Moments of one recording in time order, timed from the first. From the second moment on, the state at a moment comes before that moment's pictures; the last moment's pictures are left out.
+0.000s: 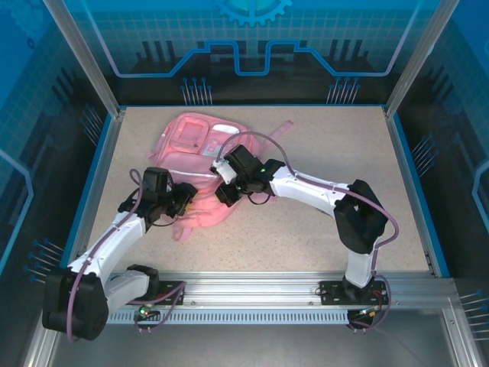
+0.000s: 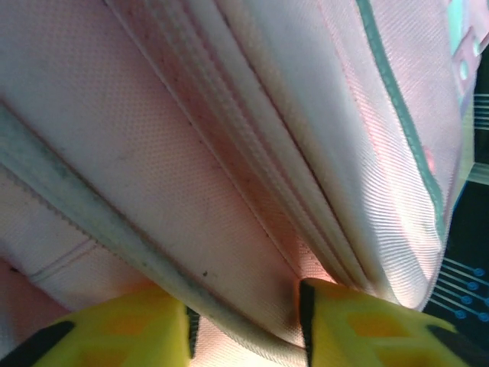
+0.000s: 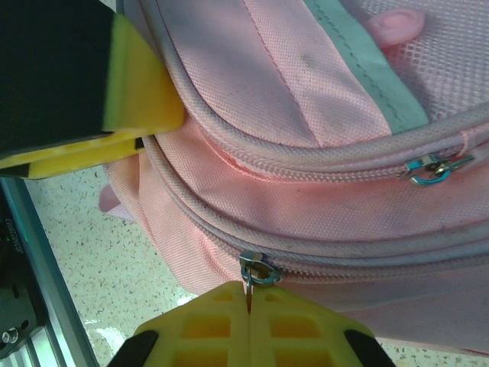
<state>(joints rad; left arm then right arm) -0.16 1.07 0.61 -0.39 0.29 -1.15 0.85 1.85 1.44 -0.50 -0.30 0.18</state>
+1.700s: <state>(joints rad) -0.22 1.10 0.64 -0.42 0.32 -0.95 0.57 1.87 1.54 -0.75 -0.01 0.20</state>
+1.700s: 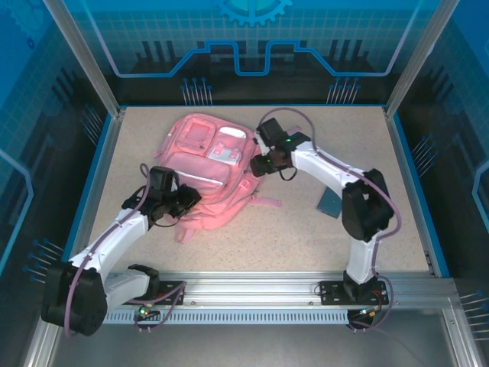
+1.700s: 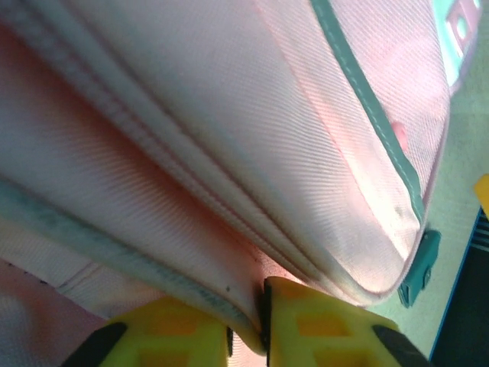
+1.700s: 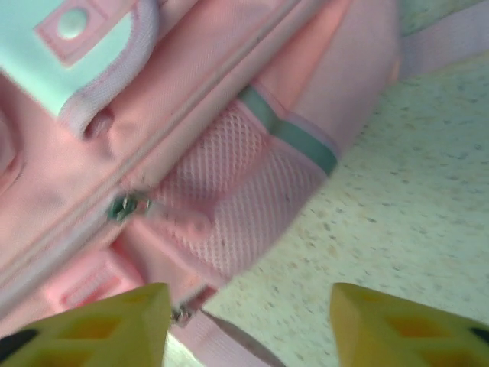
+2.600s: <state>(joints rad) -0.44 1.09 0.87 -0.56 0.10 -0.79 0.57 1.70 1.32 -0.56 -0.39 0.23</state>
